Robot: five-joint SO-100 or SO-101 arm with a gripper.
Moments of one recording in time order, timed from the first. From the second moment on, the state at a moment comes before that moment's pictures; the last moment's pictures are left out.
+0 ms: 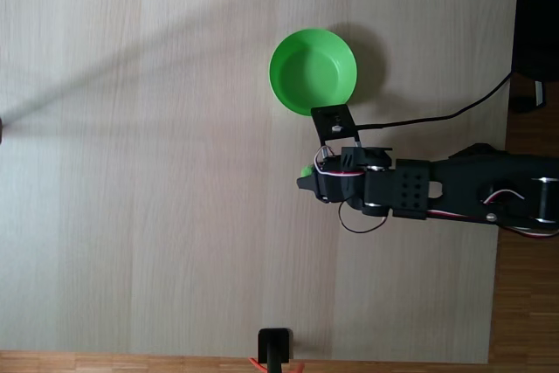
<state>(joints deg) -2.7 84.1 107.8 60.0 -14.0</state>
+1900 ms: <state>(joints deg) 0.6 85.4 107.8 60.1 -14.0</state>
